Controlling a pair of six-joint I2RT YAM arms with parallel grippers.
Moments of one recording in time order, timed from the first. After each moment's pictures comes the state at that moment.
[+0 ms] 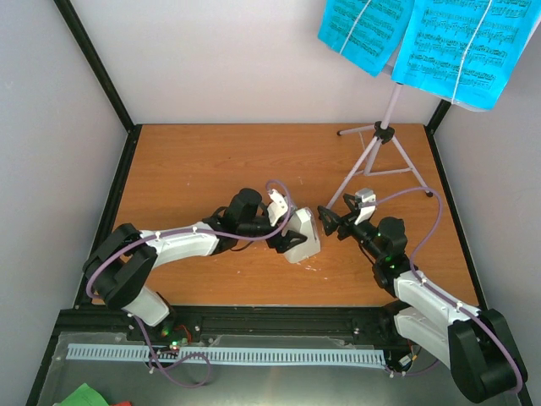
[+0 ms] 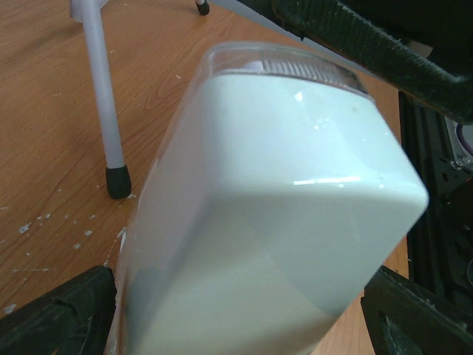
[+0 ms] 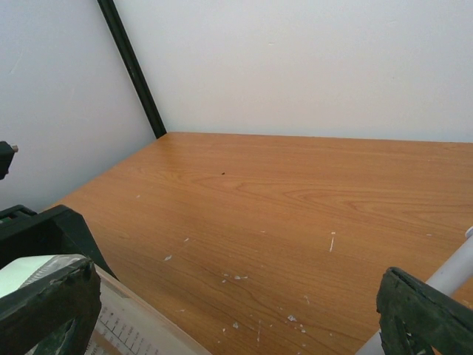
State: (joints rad) left arm -0.79 1.54 0.78 0.26 0.51 -0.04; right arm 0.33 0.95 0.22 0.67 -0.32 0.23
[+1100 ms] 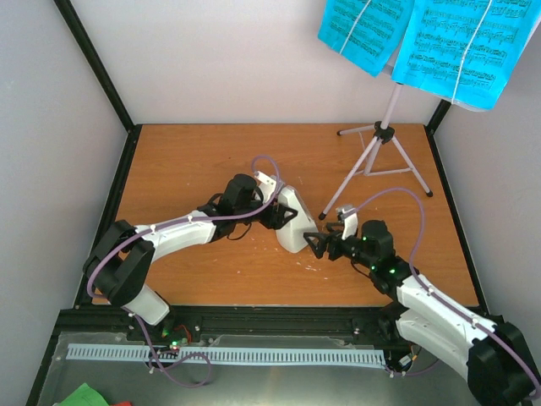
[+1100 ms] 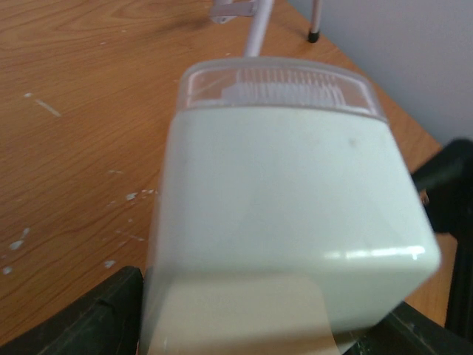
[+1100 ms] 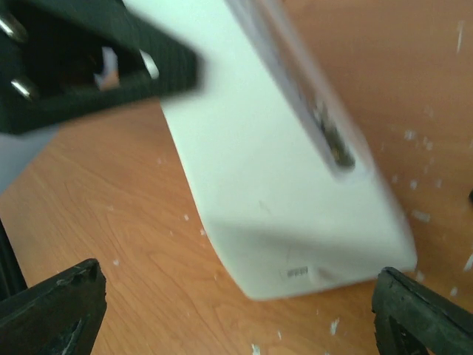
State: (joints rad) left arm -0.69 1.56 0.89 0.13 0.38 -0.27; right arm 0.54 0.86 0.27 0.18 -0.33 0.38
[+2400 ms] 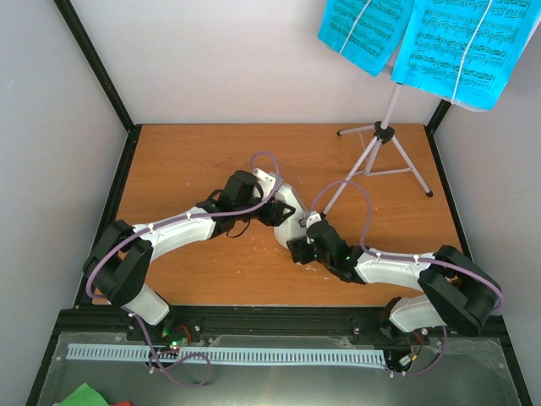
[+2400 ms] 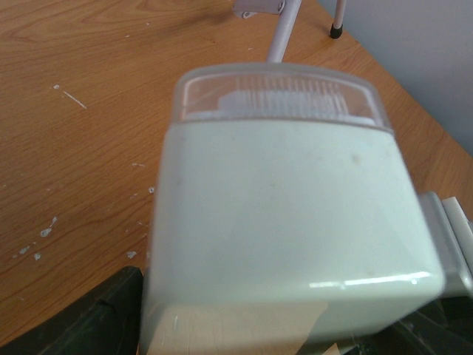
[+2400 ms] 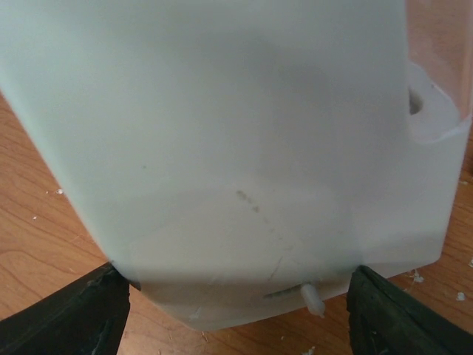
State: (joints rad) left arm -0.69 1.56 0.92 0.05 0.35 -0.27; right arm 0.84 1.36 0.46 0.18 0.14 0.36
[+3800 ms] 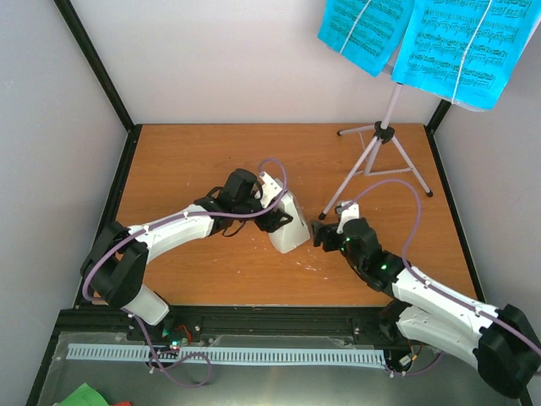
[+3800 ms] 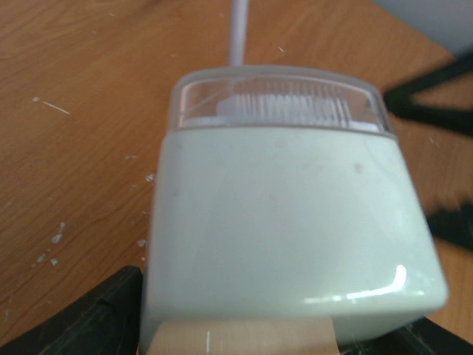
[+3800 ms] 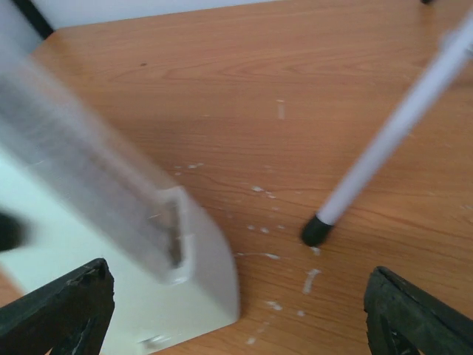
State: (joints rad) left arm -0.68 1.54 0.96 -0.09 0.40 -0.01; right arm 0.74 0.91 0.39 0.05 0.25 0.38
